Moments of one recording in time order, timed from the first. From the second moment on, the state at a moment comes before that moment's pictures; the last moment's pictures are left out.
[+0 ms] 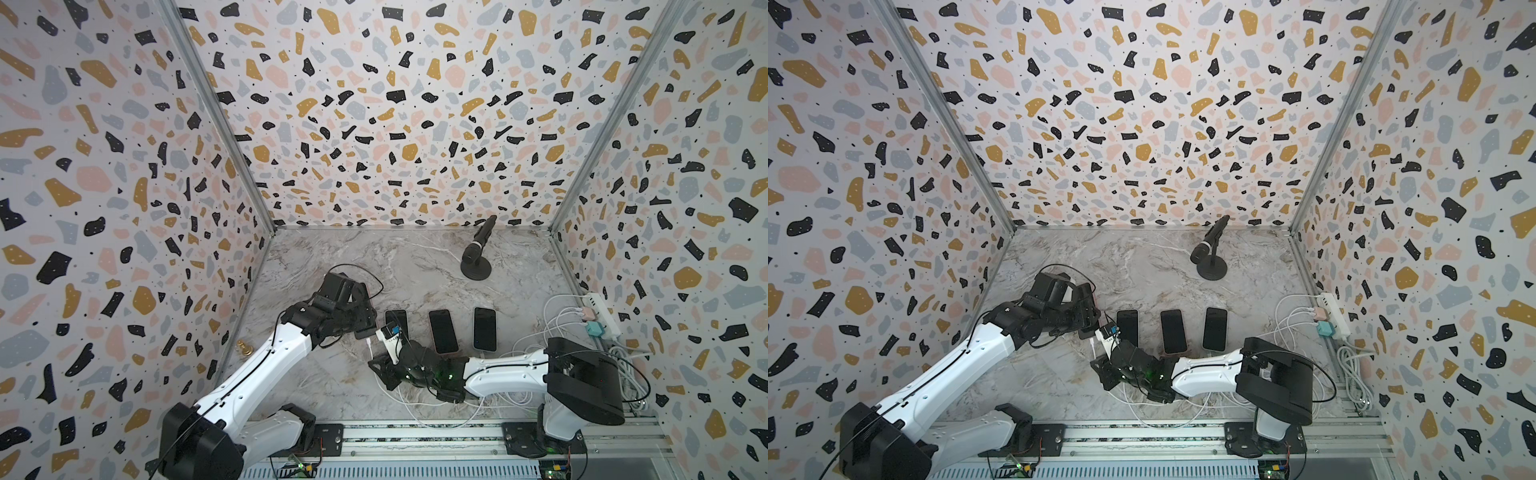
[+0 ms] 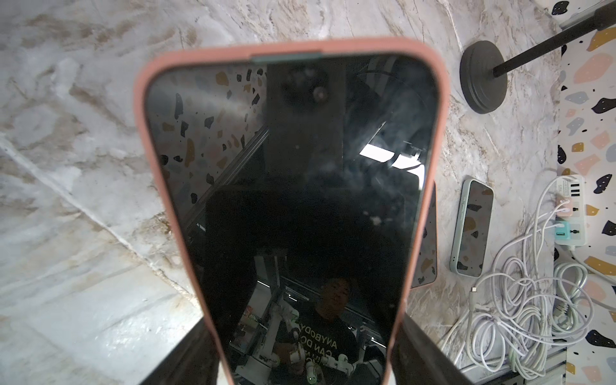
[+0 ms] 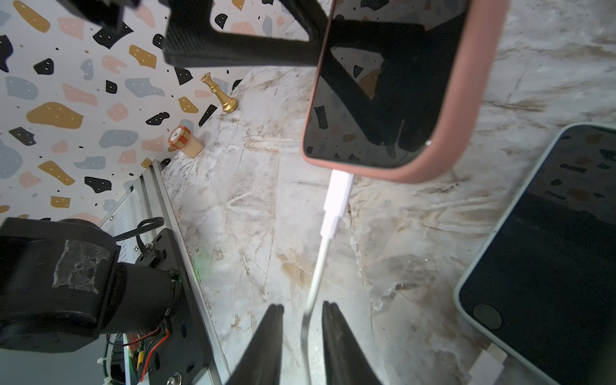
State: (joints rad) left arm -0.44 1.13 0.91 -0.72 0.12 -0.64; right arm 1.28 1.65 0.80 0.38 0.08 0.60
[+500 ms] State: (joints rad) left arm -0.43 1.13 0.90 -0.71 0.14 -0.65; right arm 1.28 1.65 0.80 0.37 0.08 0.59
